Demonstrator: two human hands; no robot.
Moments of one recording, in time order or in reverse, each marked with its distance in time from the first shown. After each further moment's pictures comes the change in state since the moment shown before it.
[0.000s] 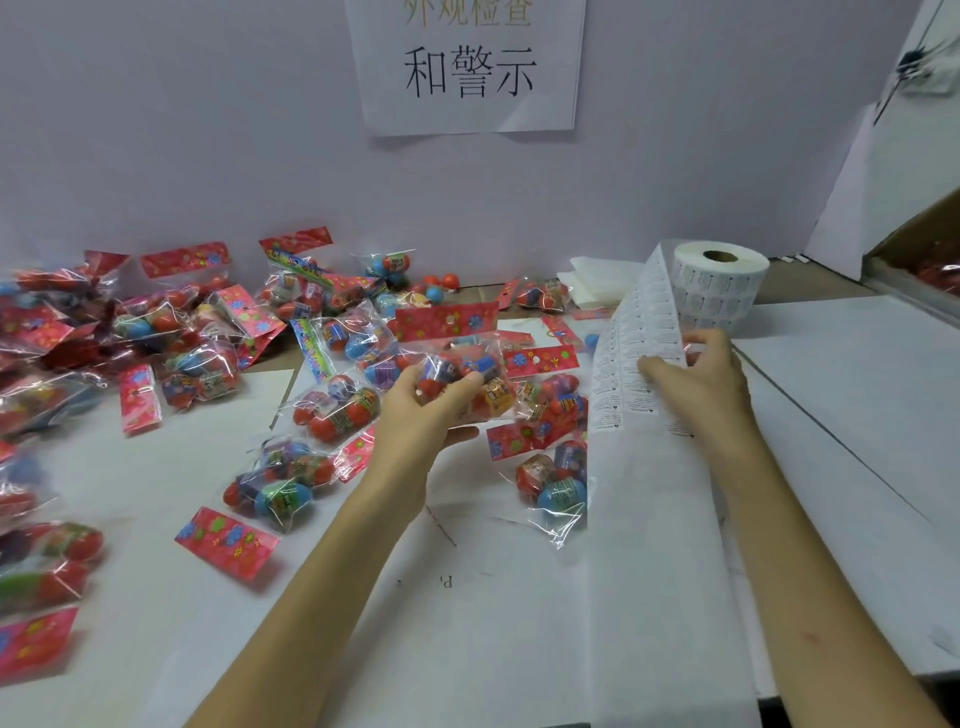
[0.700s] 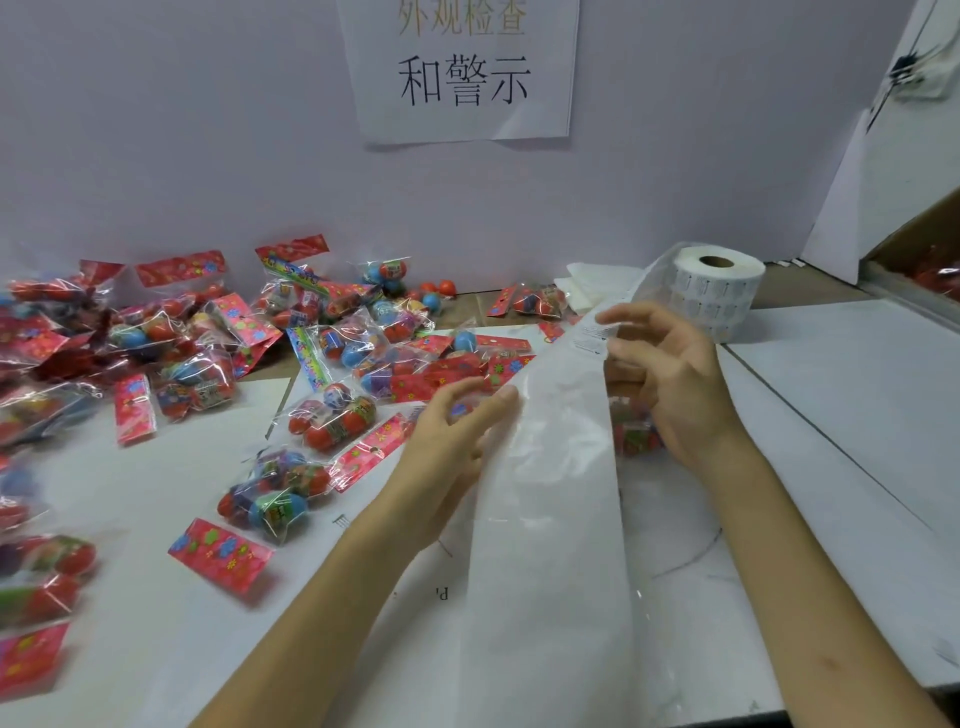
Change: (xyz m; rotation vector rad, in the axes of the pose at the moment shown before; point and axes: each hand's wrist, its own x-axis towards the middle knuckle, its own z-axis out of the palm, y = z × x) left_hand -0.018 0.002 0.016 -0.164 -0.218 -0.171; right_hand -0.033 -0.030 -0.001 0.744 -0.440 -0.358
